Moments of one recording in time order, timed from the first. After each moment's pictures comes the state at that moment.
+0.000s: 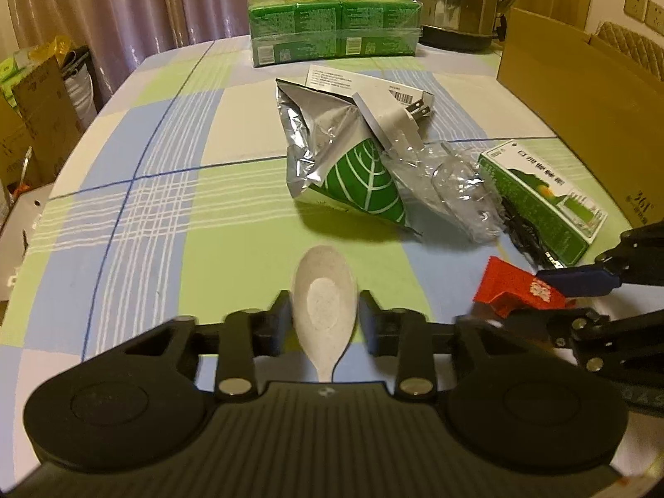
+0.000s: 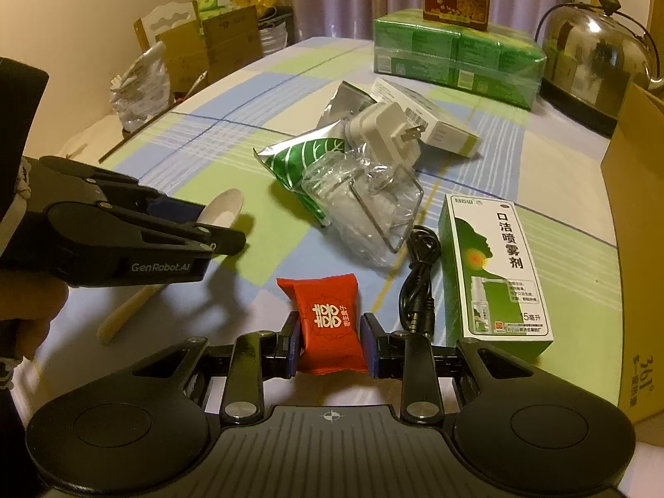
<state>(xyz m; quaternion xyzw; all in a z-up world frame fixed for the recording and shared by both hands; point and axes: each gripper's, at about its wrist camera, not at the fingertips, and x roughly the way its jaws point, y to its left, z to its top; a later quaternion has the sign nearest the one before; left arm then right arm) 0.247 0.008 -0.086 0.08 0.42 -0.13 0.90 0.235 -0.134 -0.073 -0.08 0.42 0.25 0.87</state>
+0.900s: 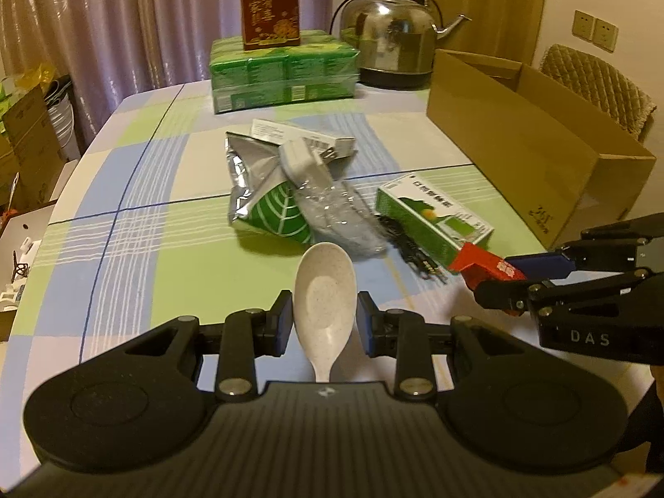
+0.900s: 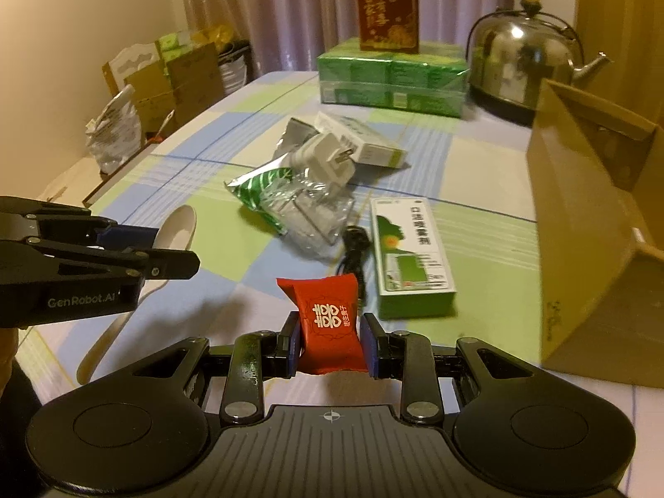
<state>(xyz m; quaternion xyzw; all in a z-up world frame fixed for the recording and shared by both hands) 0.176 -0.023 -0.028 0.07 0.37 -0.17 0.91 0.187 -0.185 -0.027 -0.04 0.39 0.20 0.90</state>
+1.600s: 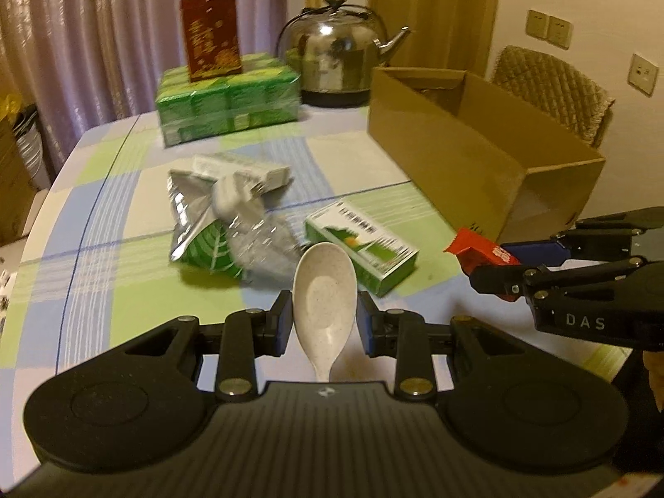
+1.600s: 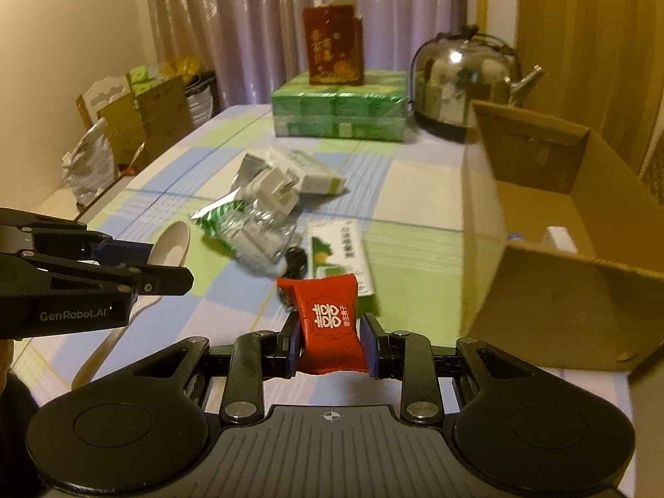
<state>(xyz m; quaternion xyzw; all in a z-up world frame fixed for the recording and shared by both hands) 0.161 -0.071 0.004 0.08 0.35 -0.23 0.90 0.159 -0.232 0.014 -0.03 0.36 0.15 0.92</state>
